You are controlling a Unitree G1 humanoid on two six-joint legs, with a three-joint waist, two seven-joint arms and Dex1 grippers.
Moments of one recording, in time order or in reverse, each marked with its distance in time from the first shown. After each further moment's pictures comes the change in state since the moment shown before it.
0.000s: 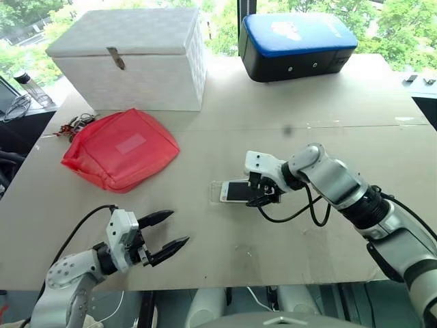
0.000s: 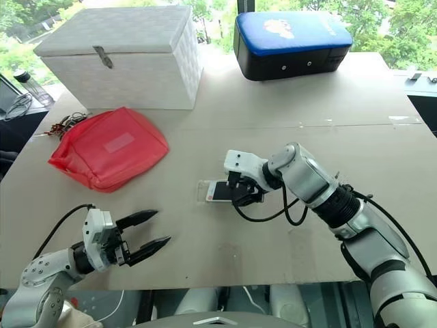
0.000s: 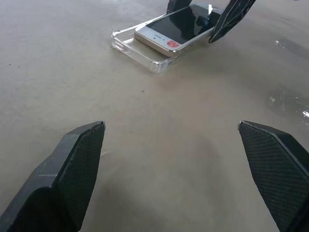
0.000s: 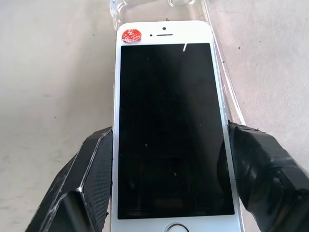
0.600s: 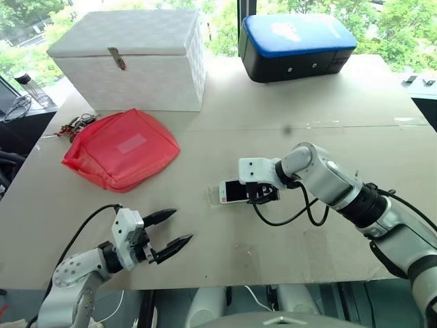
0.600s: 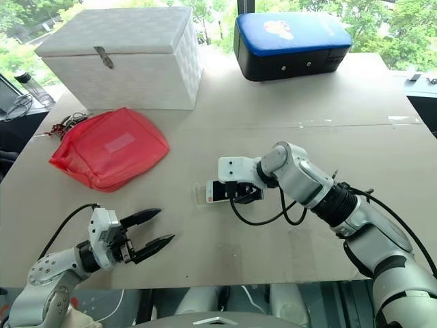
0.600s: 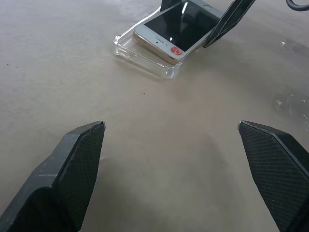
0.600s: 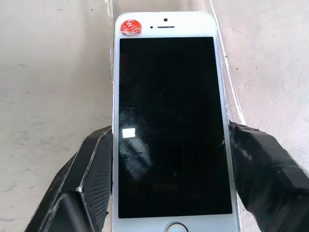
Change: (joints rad) left arm -0.016 -0.018 -0.026 -0.001 0.018 0.000 0.036; right arm -0.033 -0.022 0.091 0.034 -0.120 -0.233 -0.004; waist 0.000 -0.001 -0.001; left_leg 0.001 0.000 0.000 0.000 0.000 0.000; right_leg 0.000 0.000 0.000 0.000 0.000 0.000
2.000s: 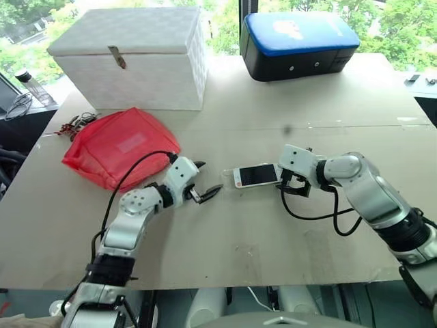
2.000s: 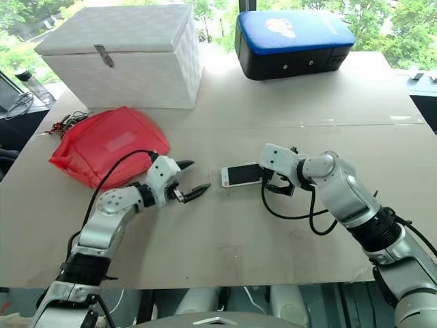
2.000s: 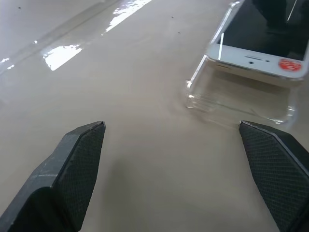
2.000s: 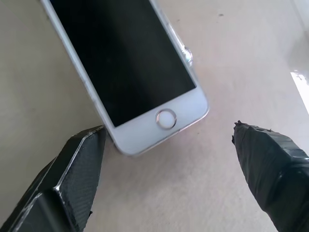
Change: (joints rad) left arm -0.585 -0.058 -0.292 0.236 0.356 0.041 0.282; right arm 0.266 -0.126 -0.264 -0.228 -0.033 0.120 -0.267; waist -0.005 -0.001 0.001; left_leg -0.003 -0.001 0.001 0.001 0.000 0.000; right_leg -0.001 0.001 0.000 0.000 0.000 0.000
